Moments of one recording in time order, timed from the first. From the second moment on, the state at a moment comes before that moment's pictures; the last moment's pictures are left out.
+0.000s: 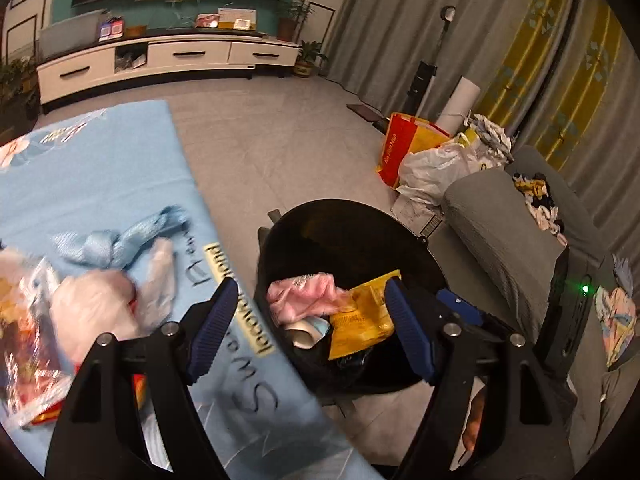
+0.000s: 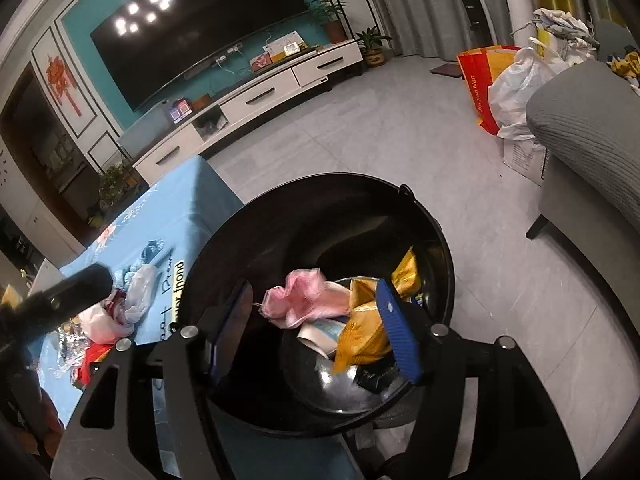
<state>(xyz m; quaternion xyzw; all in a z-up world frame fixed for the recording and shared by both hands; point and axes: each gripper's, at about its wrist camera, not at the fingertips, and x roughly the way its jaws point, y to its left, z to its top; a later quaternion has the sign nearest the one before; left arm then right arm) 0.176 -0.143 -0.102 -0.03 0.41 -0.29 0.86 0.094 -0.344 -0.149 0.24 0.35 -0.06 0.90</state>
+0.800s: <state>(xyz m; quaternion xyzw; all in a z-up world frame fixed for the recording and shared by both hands) 0.038 0.165 -0.101 -0.18 0.38 -0.08 0.90 0.067 -0.190 -0.102 0.14 0.40 0.10 0.90</state>
